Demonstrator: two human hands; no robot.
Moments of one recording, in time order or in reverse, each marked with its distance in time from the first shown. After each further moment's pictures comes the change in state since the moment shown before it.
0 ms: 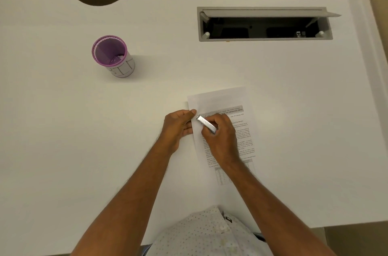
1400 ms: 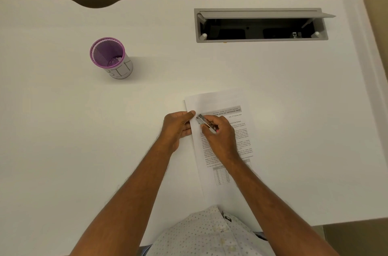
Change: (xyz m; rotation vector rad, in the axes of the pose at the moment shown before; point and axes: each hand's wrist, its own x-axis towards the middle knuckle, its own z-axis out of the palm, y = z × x) left_hand -0.001 0.006 0.009 -0.025 0.082 -0.076; right_hand 0.004 0.005 -0.003 0.148 -0.079 0.175
